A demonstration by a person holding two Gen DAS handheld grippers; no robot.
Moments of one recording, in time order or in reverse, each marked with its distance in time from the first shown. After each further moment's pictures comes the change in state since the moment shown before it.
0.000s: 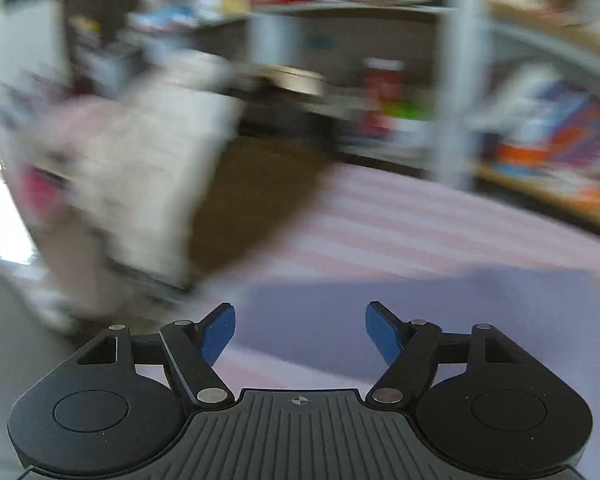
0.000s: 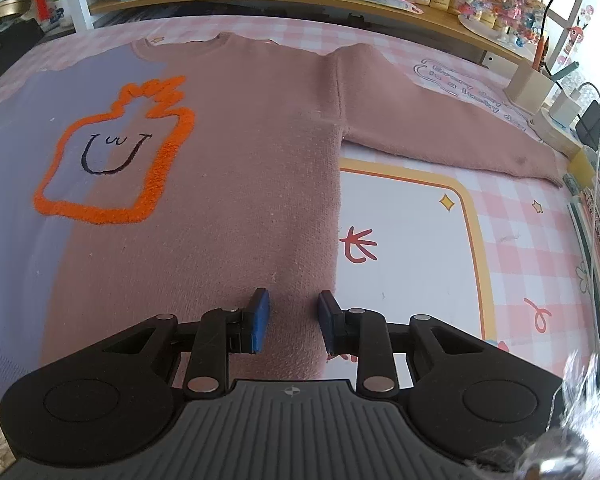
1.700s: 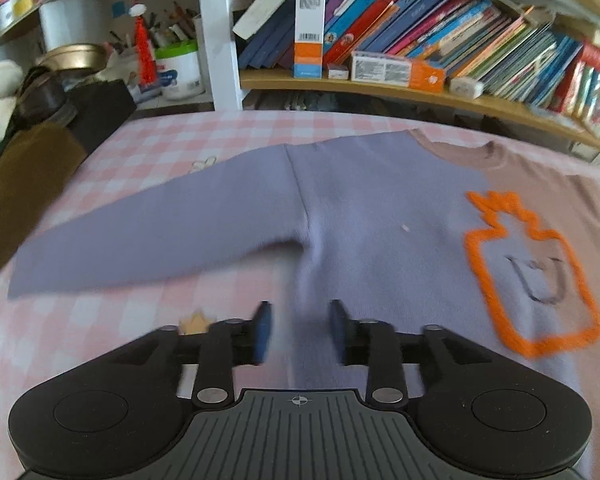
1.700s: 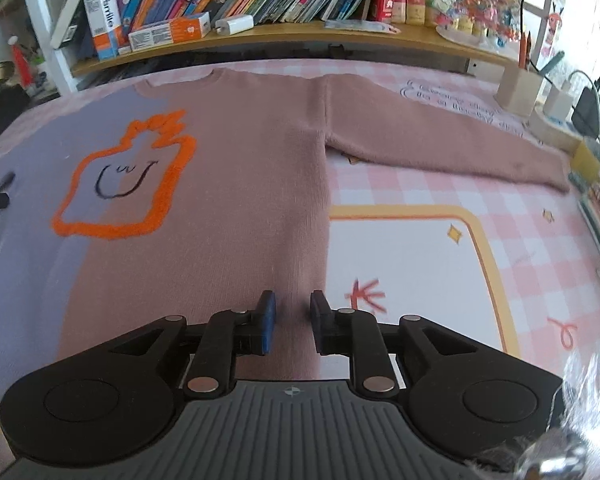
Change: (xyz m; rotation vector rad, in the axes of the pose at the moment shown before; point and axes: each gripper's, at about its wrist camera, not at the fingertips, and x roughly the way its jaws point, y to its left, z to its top) left arm 0.045 -0.132 -0.047 0.257 0.098 -0.161; right arm -0.006 -0.017 -0.010 0.125 -0.114 0.048
